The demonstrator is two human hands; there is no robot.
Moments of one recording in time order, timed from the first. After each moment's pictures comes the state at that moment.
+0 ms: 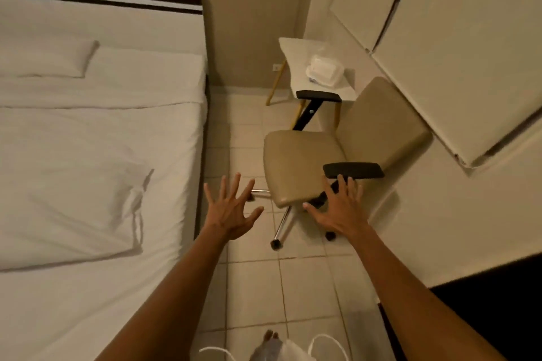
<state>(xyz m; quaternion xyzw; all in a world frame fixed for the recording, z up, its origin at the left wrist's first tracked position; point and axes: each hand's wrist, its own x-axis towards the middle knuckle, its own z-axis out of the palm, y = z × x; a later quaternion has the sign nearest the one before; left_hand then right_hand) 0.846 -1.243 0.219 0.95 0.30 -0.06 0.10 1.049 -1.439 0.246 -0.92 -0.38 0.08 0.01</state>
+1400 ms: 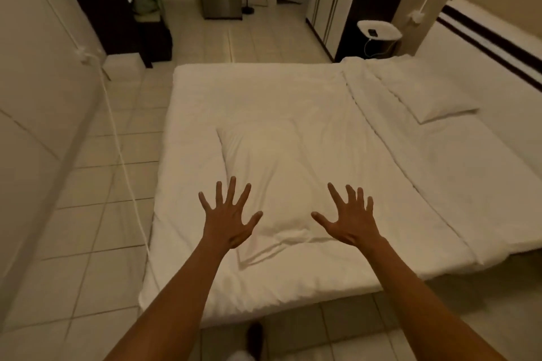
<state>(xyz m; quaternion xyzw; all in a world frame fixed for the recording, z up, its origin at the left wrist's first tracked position) 0.693 -1.010 0.199 0.45 0.88 0.04 0.11 0.918 -0.812 0.220 -0.43 -0.89 0.12 -0.10</state>
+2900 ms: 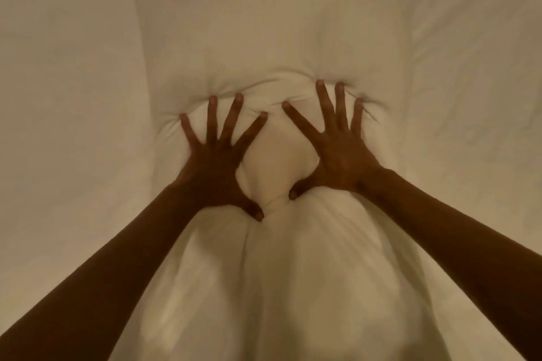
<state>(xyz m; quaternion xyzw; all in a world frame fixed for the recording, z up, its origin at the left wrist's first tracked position) 0.384 -0.641 -0.203 0.52 0.84 -0.02 0.19 0.517 -0.434 -0.197 -0.12 -0.96 0.16 -0.19</state>
